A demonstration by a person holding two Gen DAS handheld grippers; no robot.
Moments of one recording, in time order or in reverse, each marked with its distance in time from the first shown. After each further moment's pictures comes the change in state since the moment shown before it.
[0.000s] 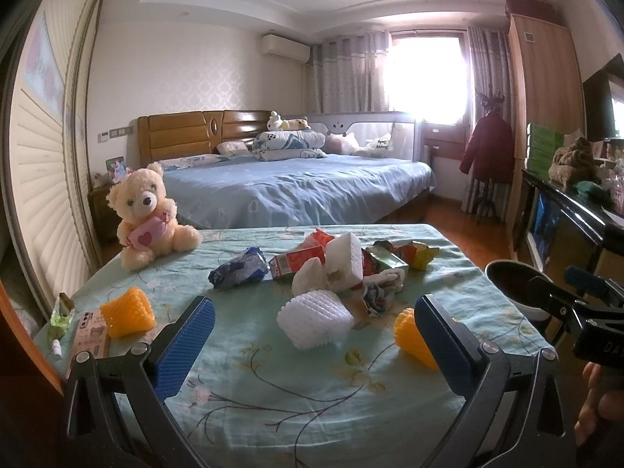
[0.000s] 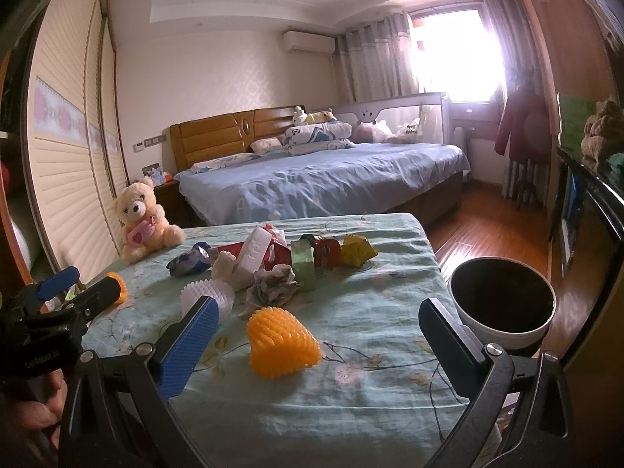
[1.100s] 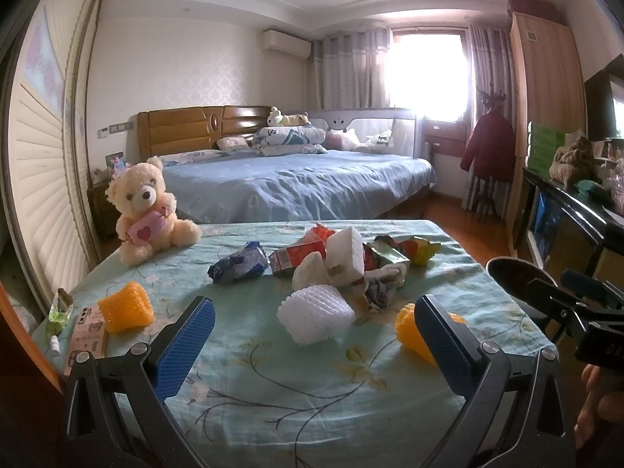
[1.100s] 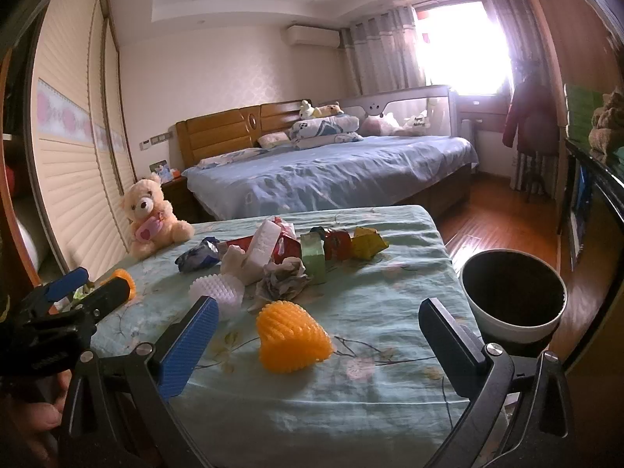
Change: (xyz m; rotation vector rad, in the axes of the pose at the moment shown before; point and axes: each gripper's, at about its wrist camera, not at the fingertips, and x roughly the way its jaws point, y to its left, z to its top) left arm 0.001 -0.002 -0.004 -0.002 0.009 0.001; right arm 0.003 0.005 -0.004 0.015 0.029 0.037
